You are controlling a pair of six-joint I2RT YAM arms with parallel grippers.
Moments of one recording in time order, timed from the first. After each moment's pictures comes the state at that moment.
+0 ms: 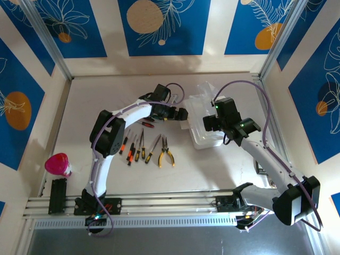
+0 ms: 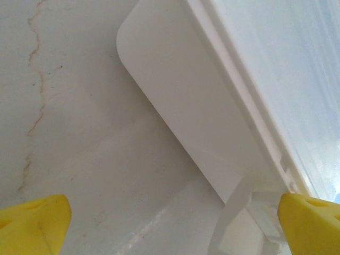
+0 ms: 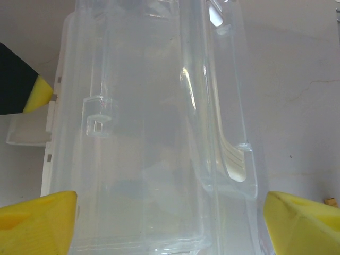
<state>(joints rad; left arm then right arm) -0.57 2.20 1.71 -0.46 0.48 -0.36 0.42 1.15 1.02 -0.70 0.29 0.07</state>
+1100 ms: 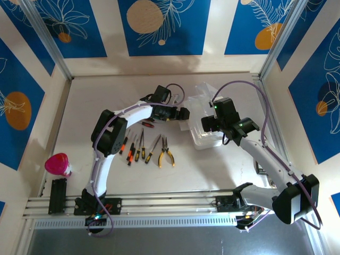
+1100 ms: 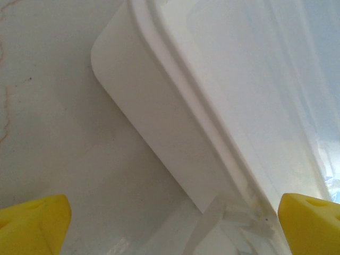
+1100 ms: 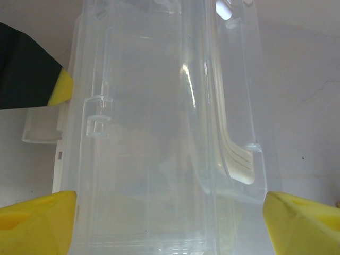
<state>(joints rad) -0.57 2.23 1.69 -0.38 0.54 -0.41 0.43 1.17 1.02 -0.70 0.26 0.07</state>
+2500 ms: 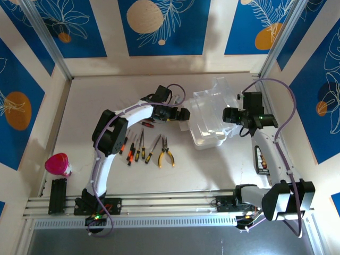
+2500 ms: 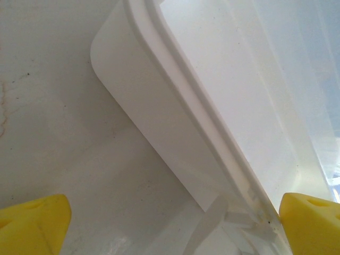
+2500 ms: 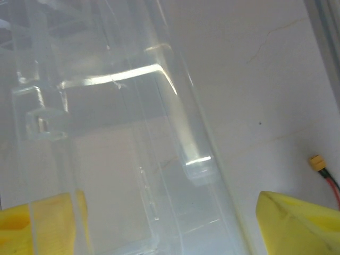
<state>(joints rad) -0.58 2.24 1.71 -0.41 0.53 -0.40 0.02 1.18 1.05 -0.73 0.03 0.13</state>
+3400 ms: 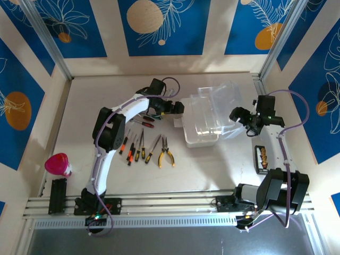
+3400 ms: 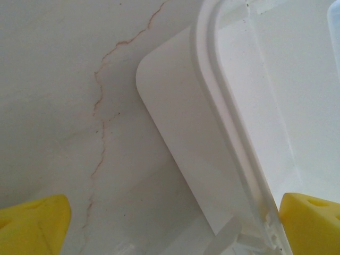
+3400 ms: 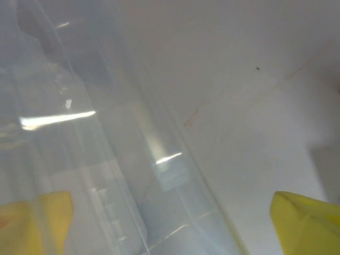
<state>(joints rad) -0.49 2.31 1.88 -0.56 0.53 -0.32 -0.19 1.24 1.00 -0.71 -0.16 0.36</state>
